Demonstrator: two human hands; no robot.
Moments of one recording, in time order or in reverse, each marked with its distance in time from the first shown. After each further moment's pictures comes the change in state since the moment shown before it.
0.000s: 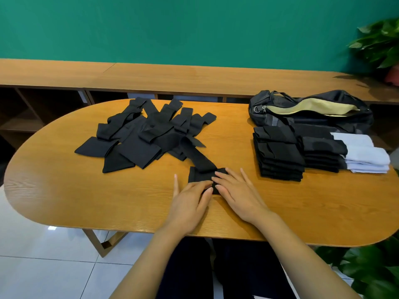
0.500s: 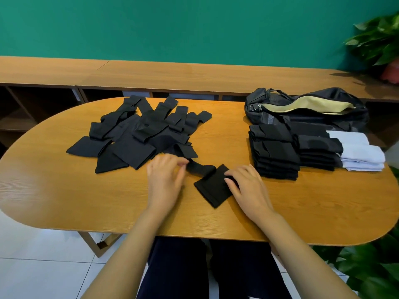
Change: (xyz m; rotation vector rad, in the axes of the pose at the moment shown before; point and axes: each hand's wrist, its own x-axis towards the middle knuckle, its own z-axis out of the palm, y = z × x) left_hand 0.034 -0.028 -0.022 0.001 0.452 0.024; right_hand -0.009 0.014 -0.008 0.021 0.343 0.077
